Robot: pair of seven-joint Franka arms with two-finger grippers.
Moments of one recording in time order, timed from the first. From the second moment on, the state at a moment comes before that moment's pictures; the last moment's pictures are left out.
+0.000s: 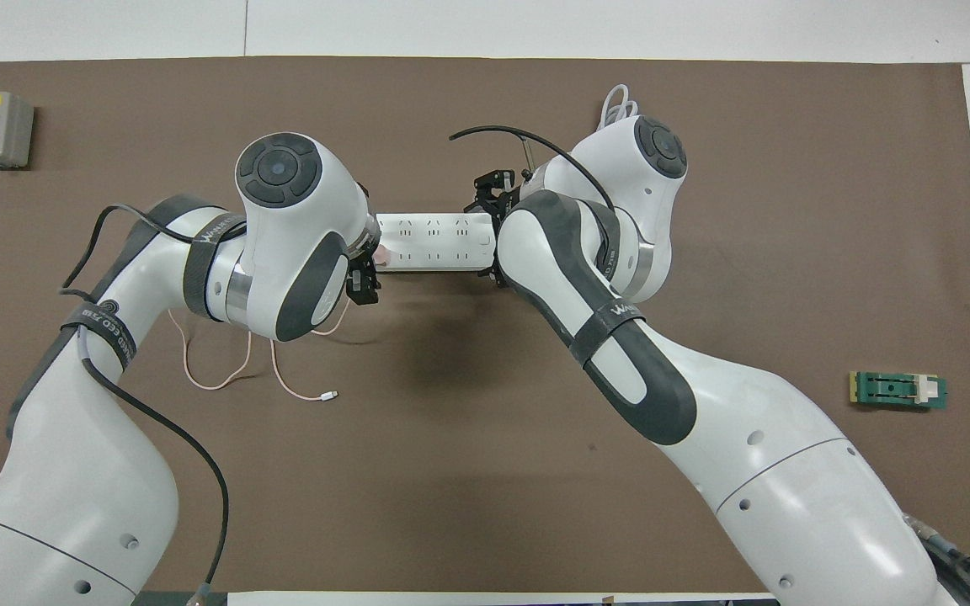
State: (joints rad) left arm -0.47 0.41 0.00 -1.73 -0.03 2.16 -2.05; right arm 0.51 0.66 -0.09 -1.48 0.75 2.19 1.37
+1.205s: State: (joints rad) left arm -0.48 0.41 0.00 -1.76 -0.02 2.20 -1.96; right arm 0.51 0.69 -0.09 -1.51 0.82 2.28 1.32
